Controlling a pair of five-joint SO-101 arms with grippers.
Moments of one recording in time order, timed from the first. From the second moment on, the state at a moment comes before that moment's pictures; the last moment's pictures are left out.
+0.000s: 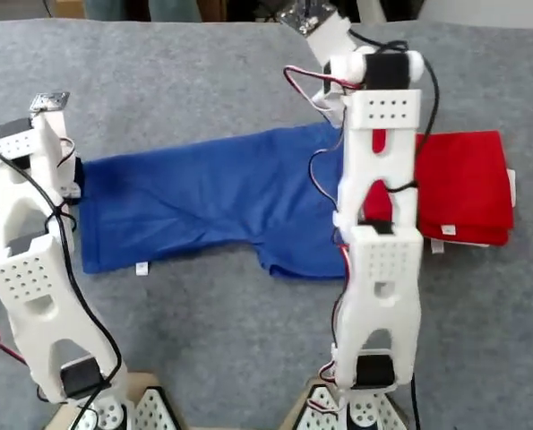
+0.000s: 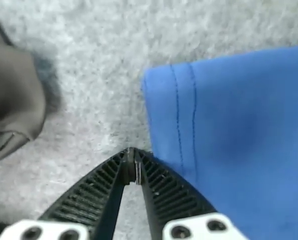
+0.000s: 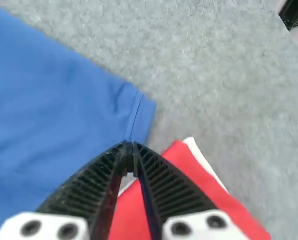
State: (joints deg) left arm -27.3 39.7 -21.2 76.3 -18.4; right arm -2.5 41.5 -73.4 100.9 39.3
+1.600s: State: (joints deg) left arm -38.5 -29.3 31.0 76.5 -18.7; right arm -14.9 -23.7 52.4 69.1 76.0
